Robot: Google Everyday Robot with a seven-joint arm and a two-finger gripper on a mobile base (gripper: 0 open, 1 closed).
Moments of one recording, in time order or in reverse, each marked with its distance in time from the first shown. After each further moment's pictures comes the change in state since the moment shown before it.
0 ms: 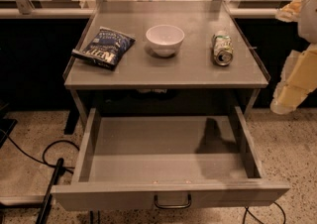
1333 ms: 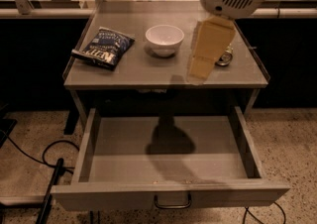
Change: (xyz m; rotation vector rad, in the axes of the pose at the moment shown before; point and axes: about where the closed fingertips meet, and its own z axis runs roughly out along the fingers) arm -0.142 -0.009 0.008 0.058 -0.058 -0.097
